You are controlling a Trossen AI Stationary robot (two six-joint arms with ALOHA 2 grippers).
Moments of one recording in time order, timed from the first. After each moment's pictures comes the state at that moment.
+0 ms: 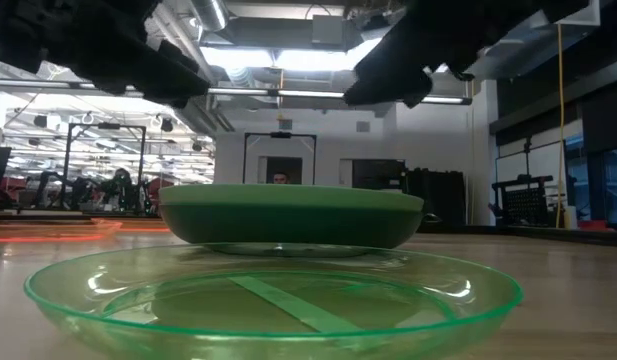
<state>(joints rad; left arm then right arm) -0.31 1.20 0.38 0.48 -0.09 0.05 0.37 1.59 0.92 0.08 0.15 0.23</state>
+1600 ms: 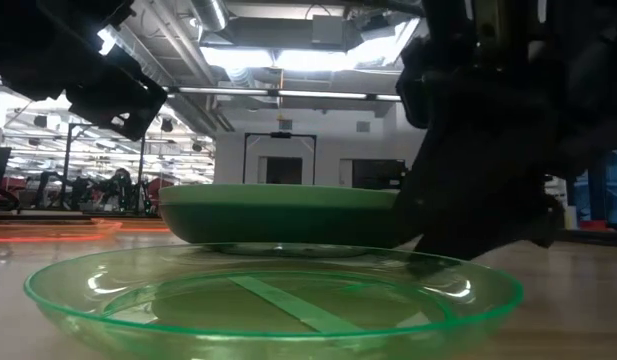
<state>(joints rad) -0.53 1.39 0.39 0.62 -0.17 -0.31 0.57 1.93 0.99 0.10 0.29 1.17</state>
